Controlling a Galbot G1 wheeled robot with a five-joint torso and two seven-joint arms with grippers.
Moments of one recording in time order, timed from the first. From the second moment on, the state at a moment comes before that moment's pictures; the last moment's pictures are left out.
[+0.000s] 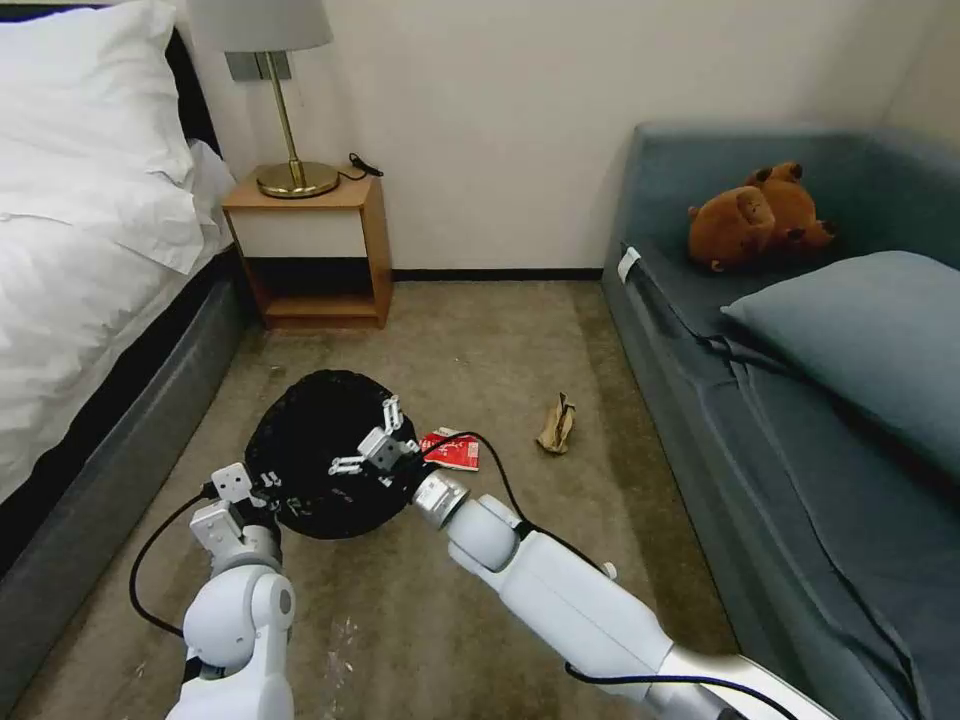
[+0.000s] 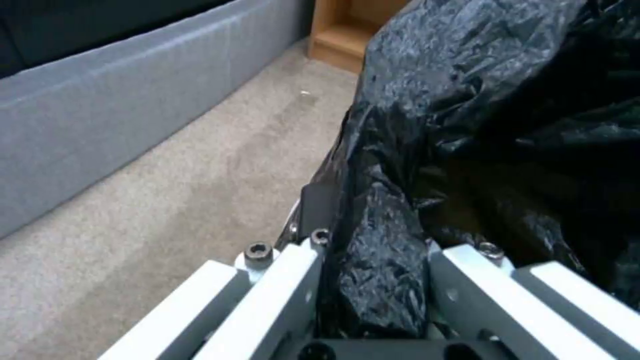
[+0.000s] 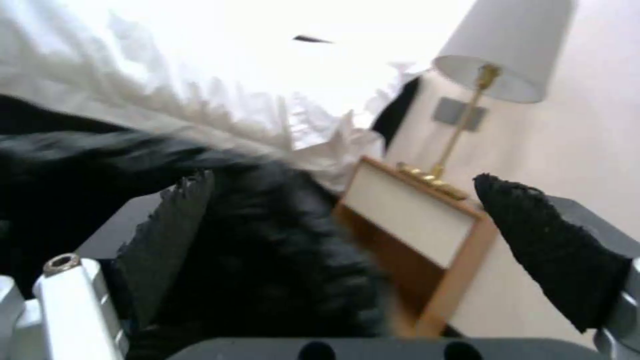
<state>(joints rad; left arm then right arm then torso) 1.30 -1.59 -0.74 -1.93 -0.25 0.39 -0.24 -0.66 1.43 -0.34 1.33 -0.06 0.32 0.07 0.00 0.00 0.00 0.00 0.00</state>
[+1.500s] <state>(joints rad) 1.29 -1.56 -0.74 -1.94 -0.26 0.40 -0.24 -0.78 1.06 0.09 1.24 -0.26 0.52 -0.56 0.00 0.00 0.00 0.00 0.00</state>
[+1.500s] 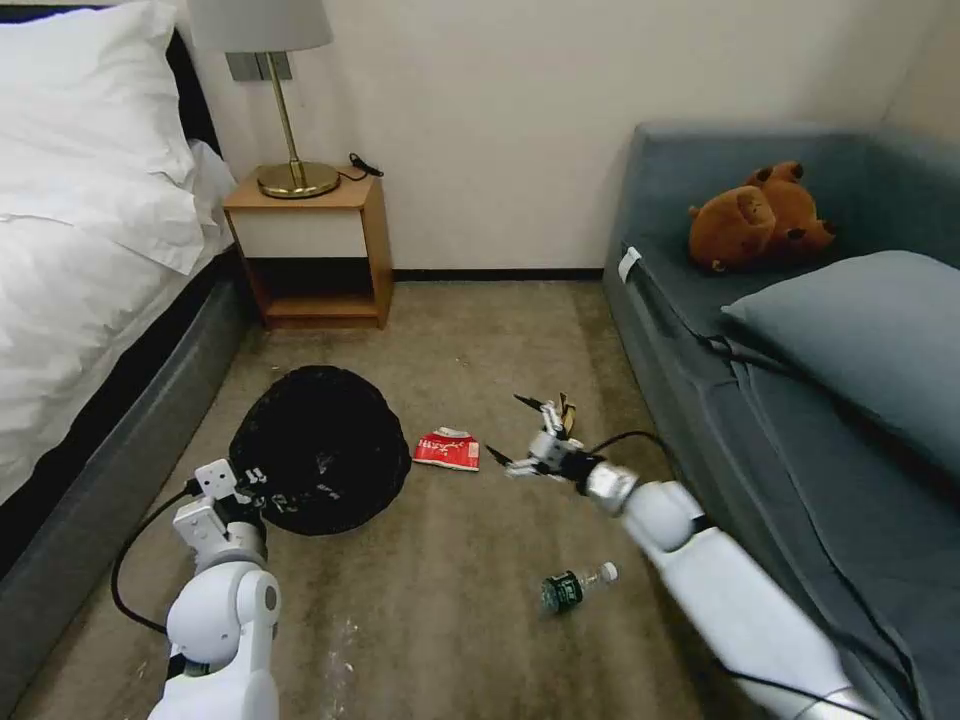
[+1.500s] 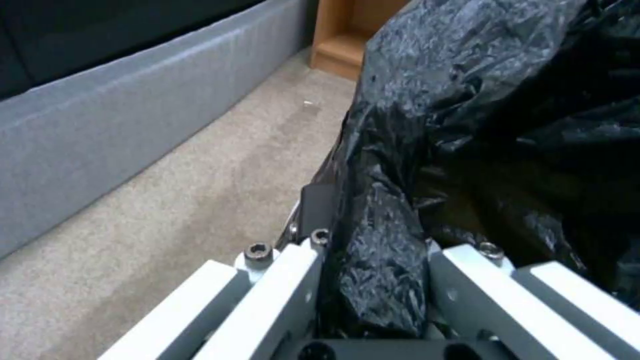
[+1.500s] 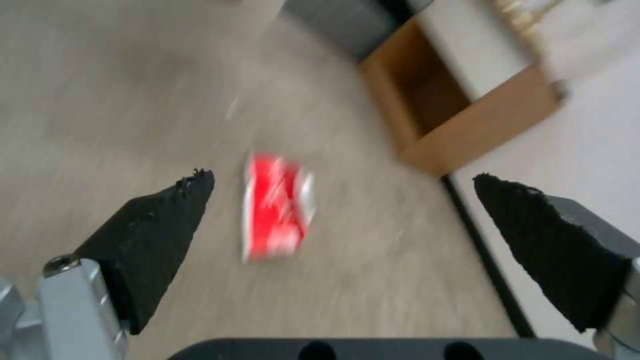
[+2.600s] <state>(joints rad) 1.30 -1.57 -0.74 -1.93 -0.26 0.39 -0.24 -0.76 1.06 0.09 1.11 -0.65 0.66 -1.05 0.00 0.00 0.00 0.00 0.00</state>
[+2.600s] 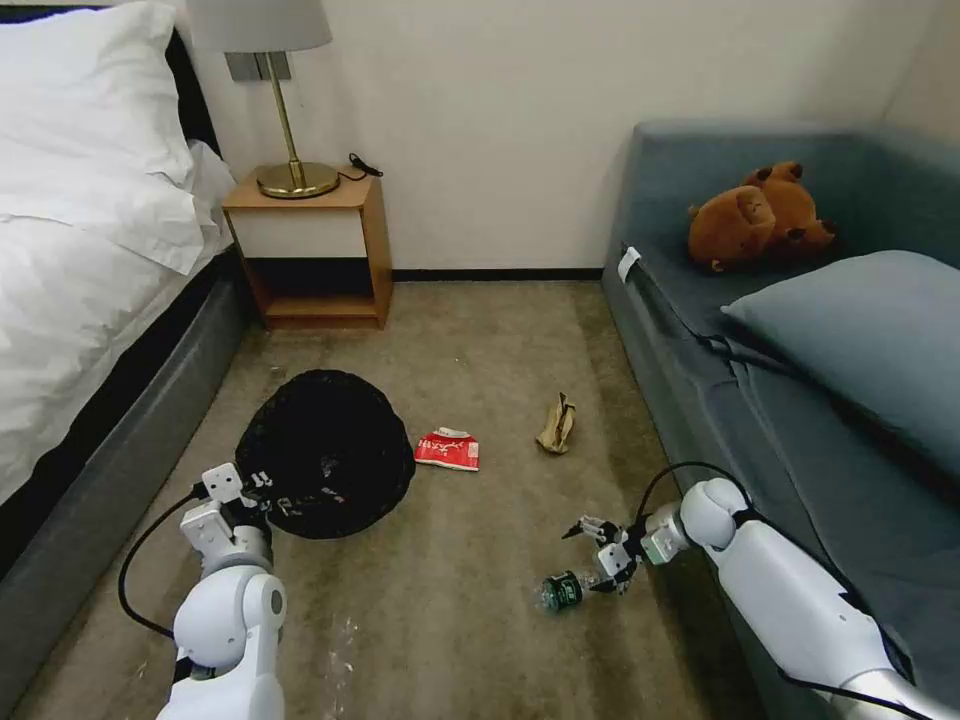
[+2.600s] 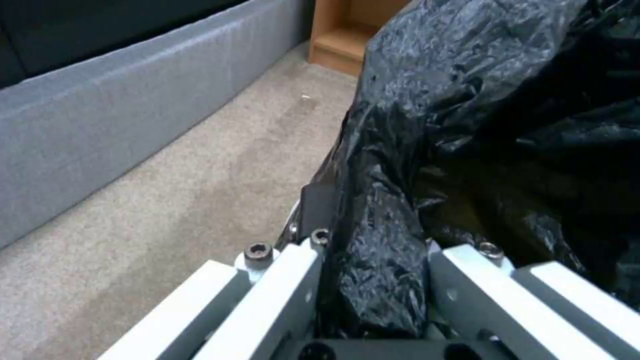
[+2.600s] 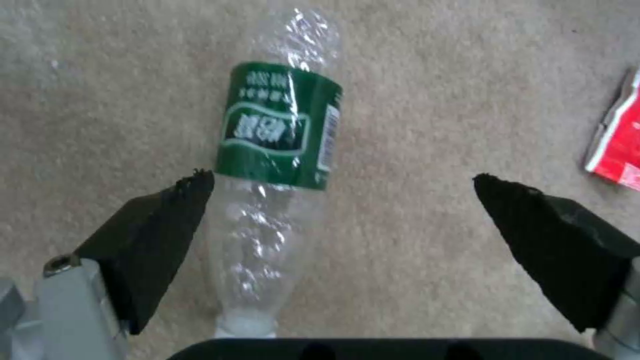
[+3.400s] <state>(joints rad) 1.31 -1.57 -0.75 -1.93 -0.26 0.37 -0.24 -0.72 1.23 0.16 0.95 -0.81 0.75 -1.09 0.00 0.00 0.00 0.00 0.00</state>
